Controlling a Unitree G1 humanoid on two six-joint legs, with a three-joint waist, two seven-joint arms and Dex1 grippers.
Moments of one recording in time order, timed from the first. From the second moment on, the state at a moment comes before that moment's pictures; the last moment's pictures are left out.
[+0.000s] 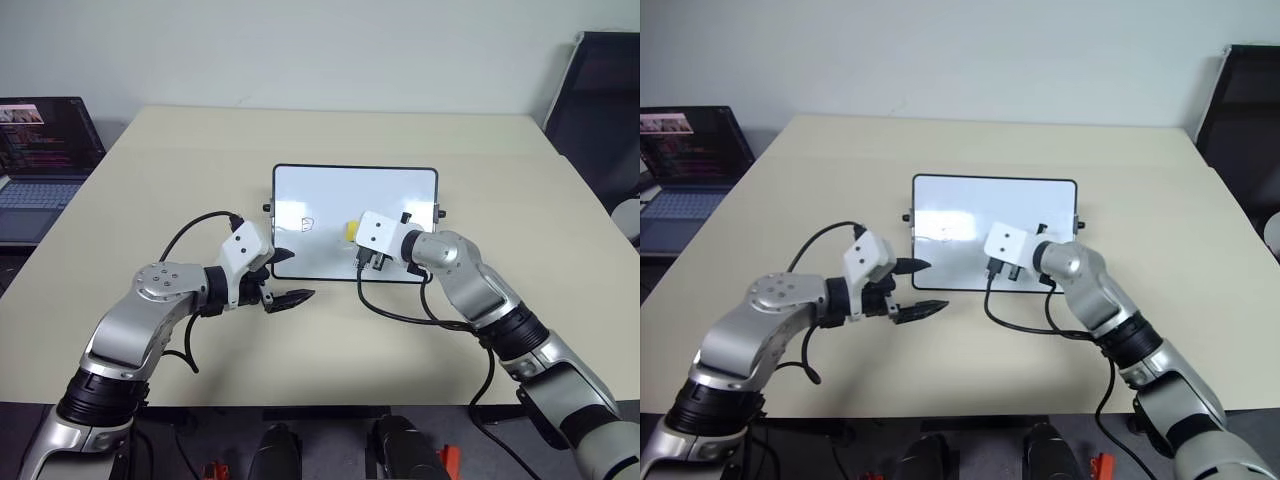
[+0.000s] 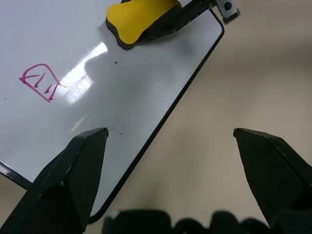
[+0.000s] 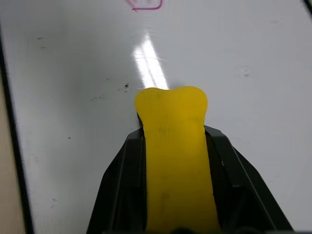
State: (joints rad) left arm -0.36 0.74 -0.08 -0.27 -0.37 0.60 -0.90; right arm -0.78 -0.38 0.48 0.14 -0.30 0.37 0.54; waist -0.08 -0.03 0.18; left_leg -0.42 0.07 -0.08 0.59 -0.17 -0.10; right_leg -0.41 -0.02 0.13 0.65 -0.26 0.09
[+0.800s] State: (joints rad) left arm -0.34 0.74 -0.08 -0.27 -0.37 0.60 -0.90; right arm -0.79 -0.33 0.45 0.18 -0.31 0.35 0.56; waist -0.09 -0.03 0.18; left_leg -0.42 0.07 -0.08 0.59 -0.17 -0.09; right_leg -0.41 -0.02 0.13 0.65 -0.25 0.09
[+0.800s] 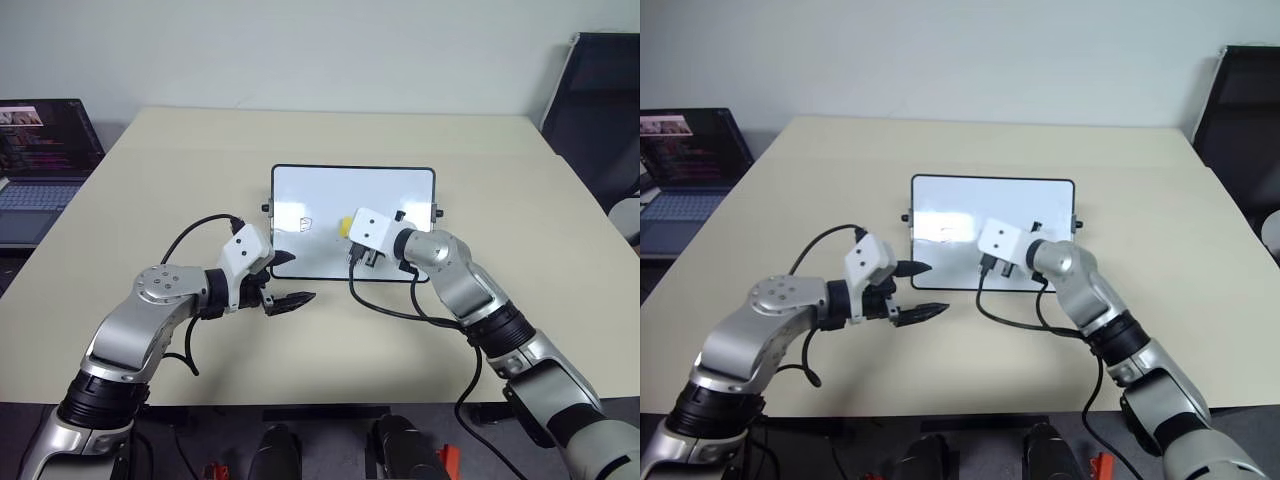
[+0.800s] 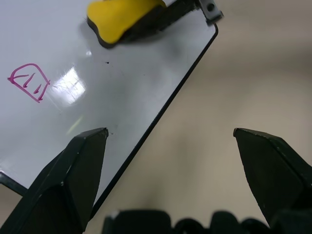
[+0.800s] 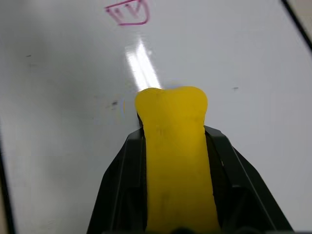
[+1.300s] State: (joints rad) left arm -0.34 0.73 -0.08 -0.27 -0.37 0.60 -0.90; right arm -0.72 -0.39 0.47 0.06 -0.31 0.43 0.72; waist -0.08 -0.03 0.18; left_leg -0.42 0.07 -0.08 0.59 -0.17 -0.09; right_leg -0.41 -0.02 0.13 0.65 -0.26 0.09
